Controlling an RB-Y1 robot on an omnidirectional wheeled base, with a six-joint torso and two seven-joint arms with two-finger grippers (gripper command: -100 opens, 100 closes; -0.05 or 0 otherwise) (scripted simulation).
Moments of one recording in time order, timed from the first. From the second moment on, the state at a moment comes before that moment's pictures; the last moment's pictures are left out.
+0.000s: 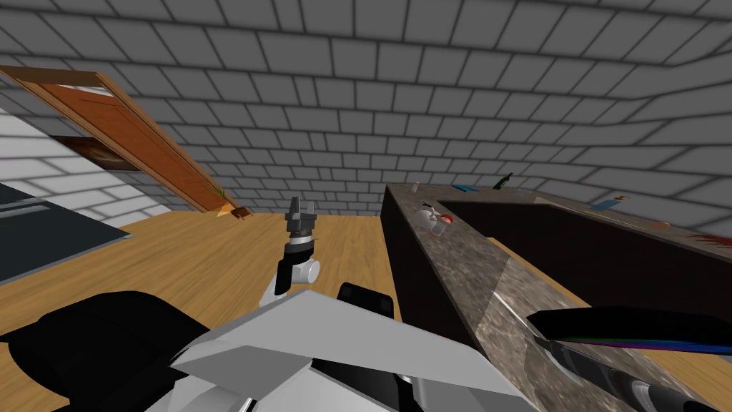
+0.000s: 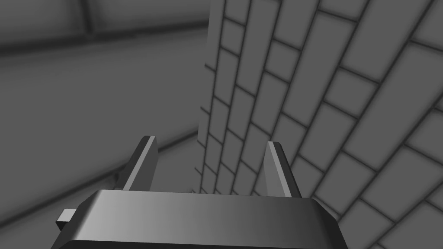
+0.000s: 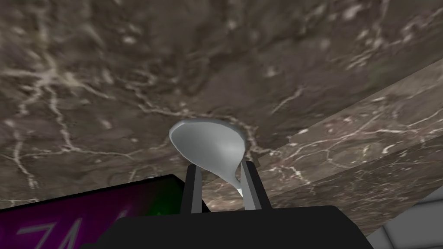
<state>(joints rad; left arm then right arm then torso) 0.49 -0.04 0.07 -2.20 0.12 -0.62 0.02 0.30 -1.53 0.70 -1.01 0.19 -0.57 -0.18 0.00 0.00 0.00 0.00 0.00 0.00</state>
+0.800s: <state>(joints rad) 0.49 -0.04 0.07 -2.20 0.12 -0.62 0.02 0.31 -1.58 0.69 -1.05 0.17 -0.57 -0.19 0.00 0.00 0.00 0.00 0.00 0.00</state>
